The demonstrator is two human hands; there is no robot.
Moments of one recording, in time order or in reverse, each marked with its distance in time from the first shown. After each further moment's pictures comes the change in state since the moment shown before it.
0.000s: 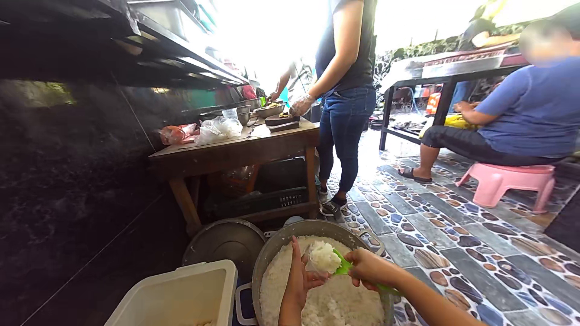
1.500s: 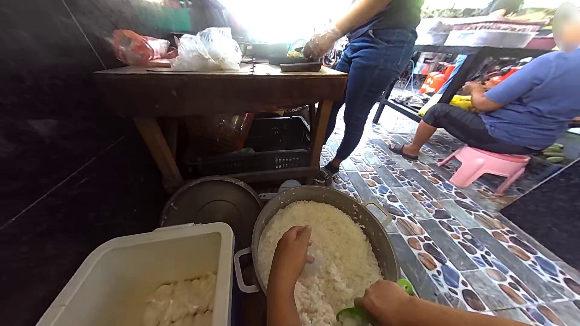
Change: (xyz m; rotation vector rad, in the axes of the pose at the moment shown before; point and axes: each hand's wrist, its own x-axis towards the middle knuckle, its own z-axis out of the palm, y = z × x) left_hand -0.022 0.037 -0.050 0.474 0.127 -0.146; right_hand 0.002 0.057 0.113 -1.107 -0.326 0.091
